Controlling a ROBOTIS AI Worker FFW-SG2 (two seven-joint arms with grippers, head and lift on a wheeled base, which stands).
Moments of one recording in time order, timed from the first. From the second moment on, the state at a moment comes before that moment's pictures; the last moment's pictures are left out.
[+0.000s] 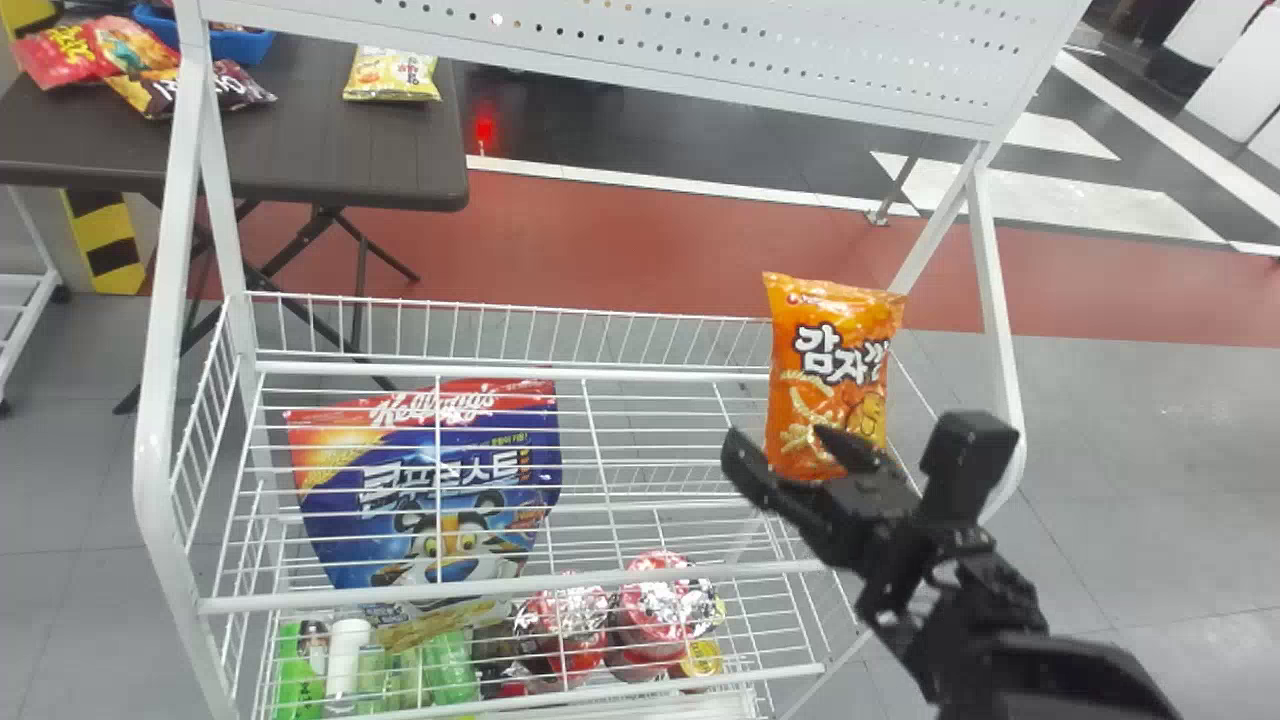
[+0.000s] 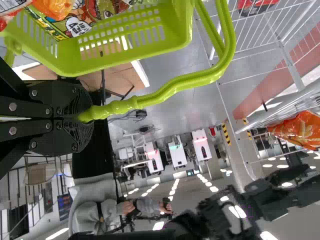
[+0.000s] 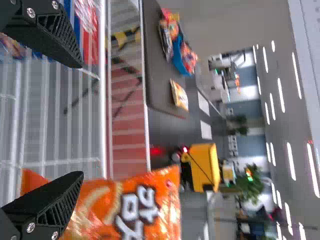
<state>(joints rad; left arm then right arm) 0.47 0.04 -0.09 -1.87 0.12 1.12 -1.21 0.22 -0.03 -0.33 -1.99 -0.06 0.46 0.33</state>
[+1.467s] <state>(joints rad) 0.44 0.04 -0.08 -1.86 0.11 1.14 -1.20 -0.17 -0.12 -0.49 -1.49 0.05 0.54 0.50</state>
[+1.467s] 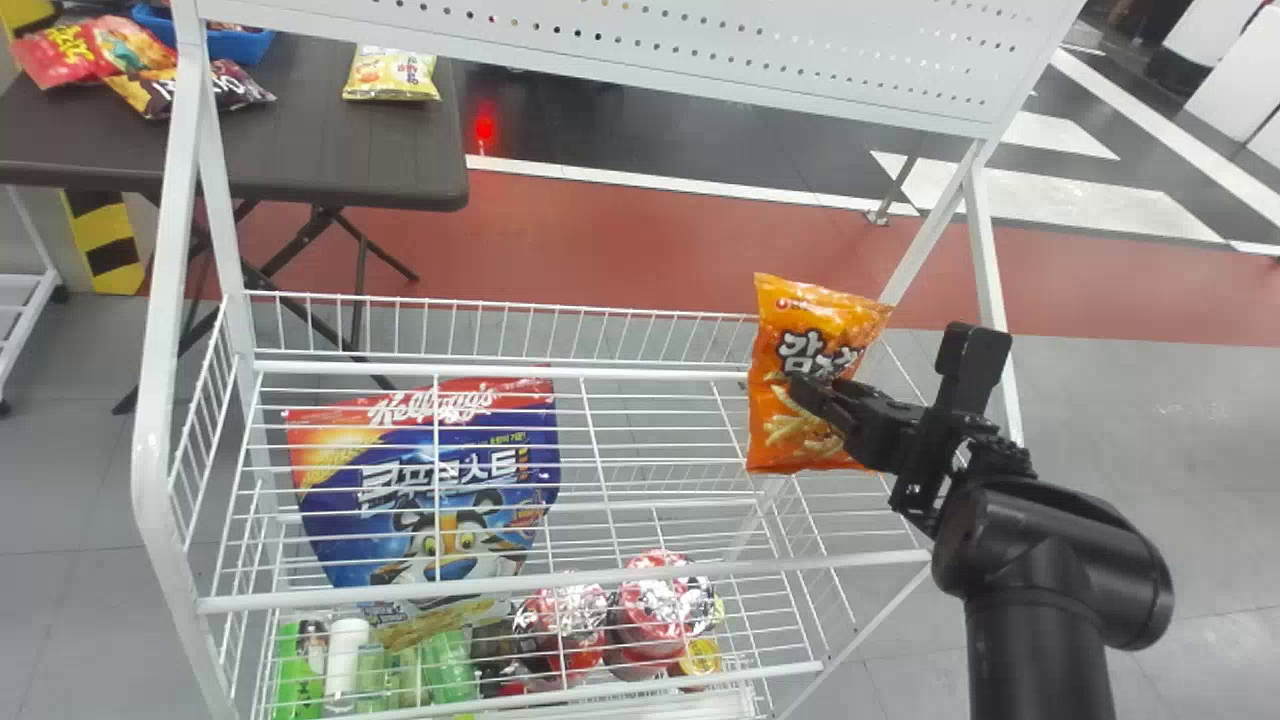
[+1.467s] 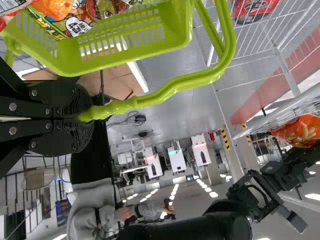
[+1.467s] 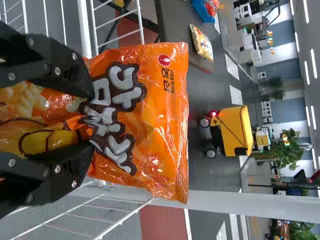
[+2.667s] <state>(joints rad) 0.47 0.04 -0.08 -1.88 0.11 1.12 -1.20 0.66 0.00 -0.41 -2.49 -0.31 0.88 0.50</state>
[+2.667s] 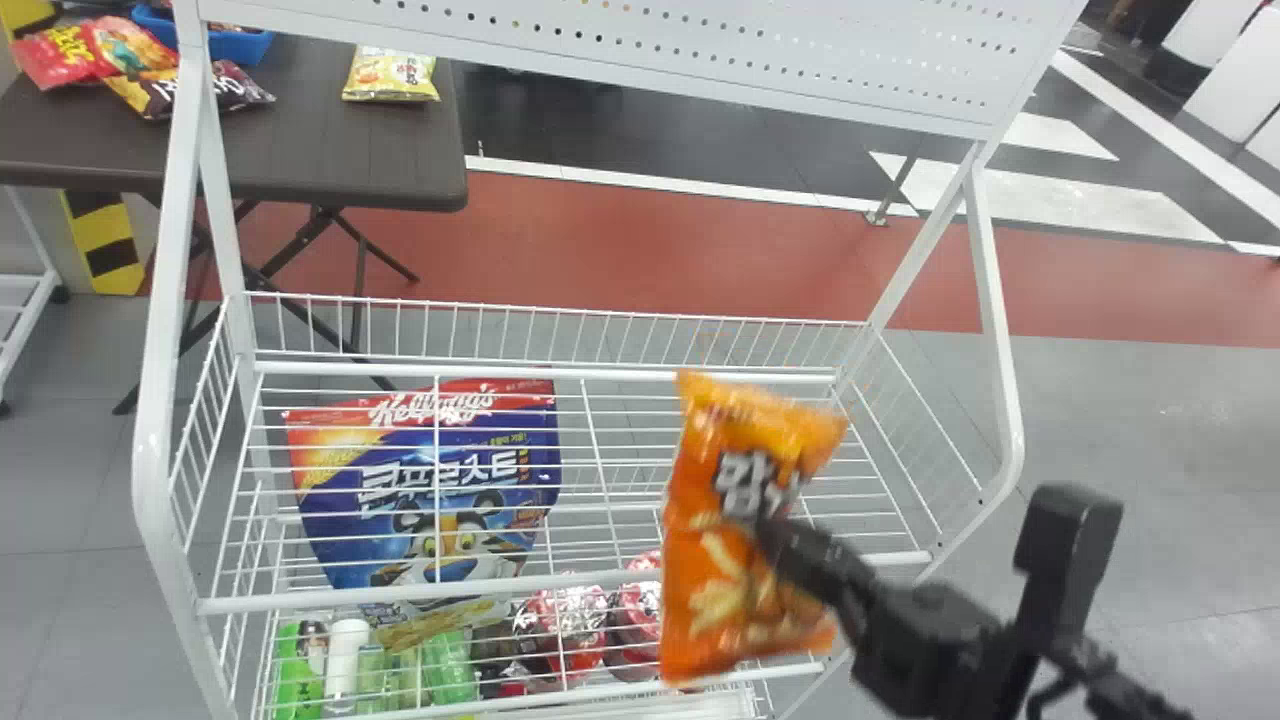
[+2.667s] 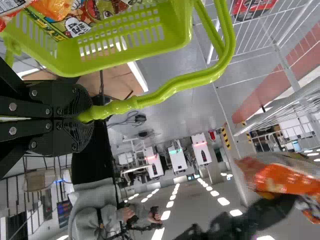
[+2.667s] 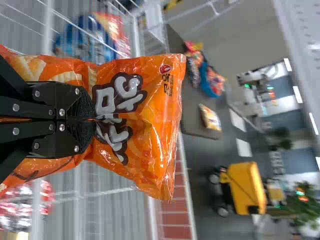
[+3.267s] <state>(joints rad) 0.48 0.03 -0.08 -1.88 0.12 1.09 -1.19 0.80 -0.03 -0.26 -2.23 -0.33 0.99 0.57</state>
